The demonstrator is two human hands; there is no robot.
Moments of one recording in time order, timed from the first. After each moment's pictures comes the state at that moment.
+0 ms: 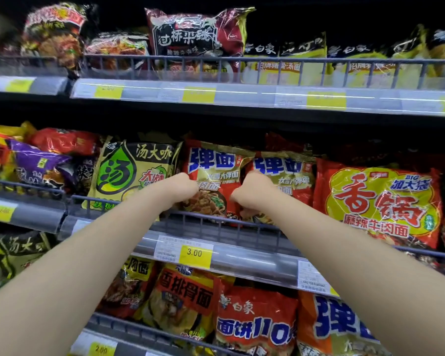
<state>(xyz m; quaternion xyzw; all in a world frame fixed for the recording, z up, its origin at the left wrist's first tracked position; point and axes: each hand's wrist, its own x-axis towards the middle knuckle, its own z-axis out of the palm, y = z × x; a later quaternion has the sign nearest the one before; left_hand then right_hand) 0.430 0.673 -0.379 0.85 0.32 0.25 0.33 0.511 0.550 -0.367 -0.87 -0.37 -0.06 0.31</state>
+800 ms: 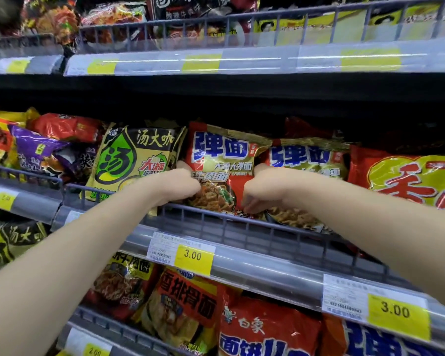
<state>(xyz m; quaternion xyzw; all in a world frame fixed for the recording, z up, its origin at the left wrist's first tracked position) 0.440 0.689 -0.390 0.87 0.32 0.26 0.27 0.528 0.549 -0.361 -0.84 -0.42 0.10 0.32</state>
